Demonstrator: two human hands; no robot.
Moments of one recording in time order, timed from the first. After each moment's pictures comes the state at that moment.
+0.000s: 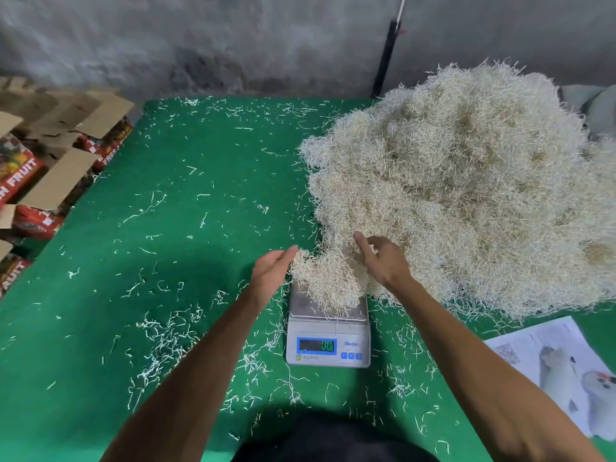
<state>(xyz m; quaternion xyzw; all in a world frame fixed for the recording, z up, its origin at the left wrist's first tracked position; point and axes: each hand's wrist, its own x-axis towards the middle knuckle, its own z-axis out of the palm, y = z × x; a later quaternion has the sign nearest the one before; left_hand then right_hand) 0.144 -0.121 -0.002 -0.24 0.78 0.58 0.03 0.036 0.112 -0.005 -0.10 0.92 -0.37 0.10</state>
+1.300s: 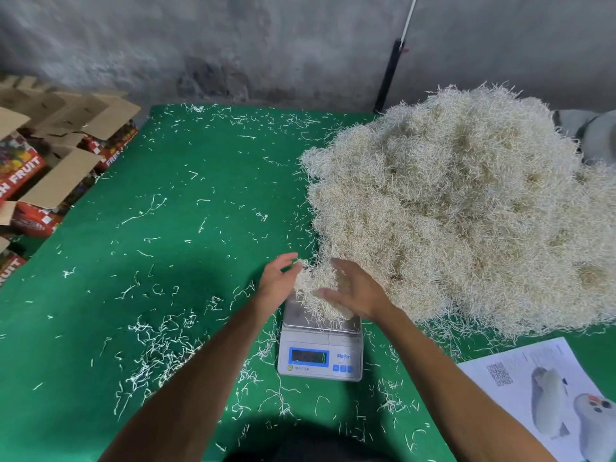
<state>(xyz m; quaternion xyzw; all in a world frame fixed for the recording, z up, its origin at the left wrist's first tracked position) 0.124 -0.106 -0.019 -0.26 0.76 0.59 0.02 0.057 0.100 -0.034 -0.25 0.90 -0.30 0.19</state>
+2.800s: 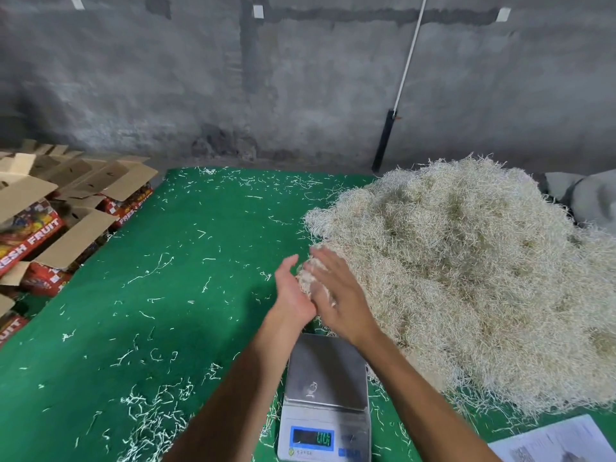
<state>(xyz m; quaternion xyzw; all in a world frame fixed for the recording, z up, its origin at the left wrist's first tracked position) 0.056 -0.080 0.106 -0.24 0.24 0.94 0.02 0.034 0.032 0.074 -0.42 0.78 -0.45 -0.13</state>
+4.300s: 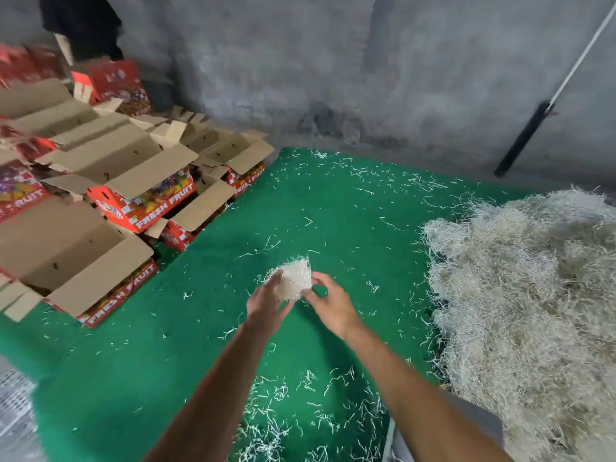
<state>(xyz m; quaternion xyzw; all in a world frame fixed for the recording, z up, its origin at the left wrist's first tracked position) 0.136 -0.366 0.013 -0.47 0.33 0.80 -0.17 0.032 -0.246 -0.009 -0.30 0.78 -0.46 0.28</state>
